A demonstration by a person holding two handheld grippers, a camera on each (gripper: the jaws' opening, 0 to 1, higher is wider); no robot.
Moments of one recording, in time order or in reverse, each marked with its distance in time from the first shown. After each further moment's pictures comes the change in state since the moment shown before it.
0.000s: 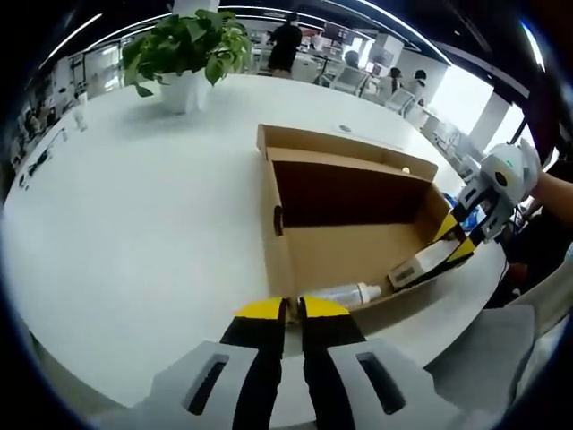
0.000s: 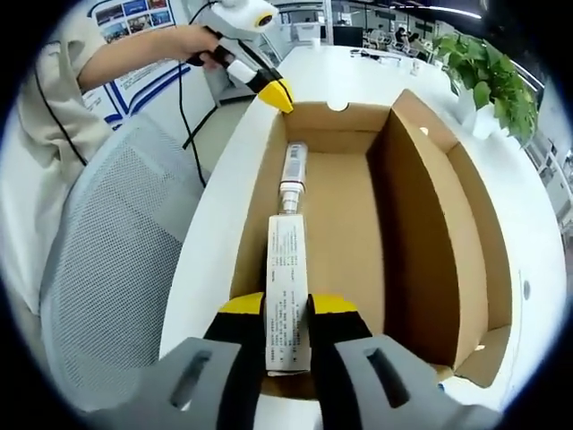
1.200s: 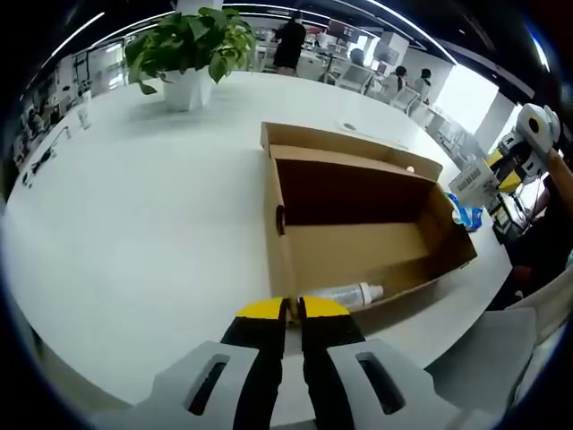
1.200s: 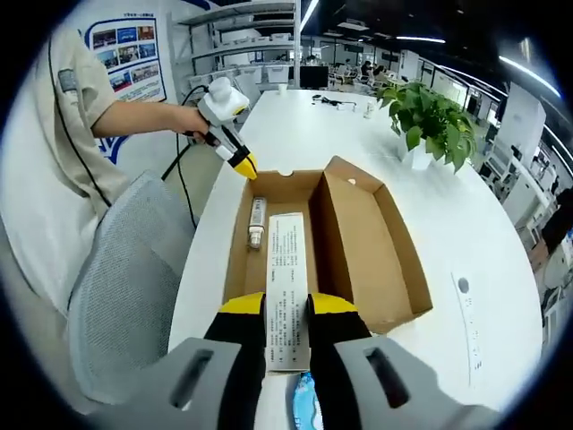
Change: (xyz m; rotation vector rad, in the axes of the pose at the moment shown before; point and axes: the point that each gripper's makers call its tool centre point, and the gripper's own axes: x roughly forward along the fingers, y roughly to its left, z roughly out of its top) left arm -0.001 -0.003 -0.001 -0.009 0.017 0.026; right arm -0.137 -0.027 0.011 0.030 -0.169 -0.177
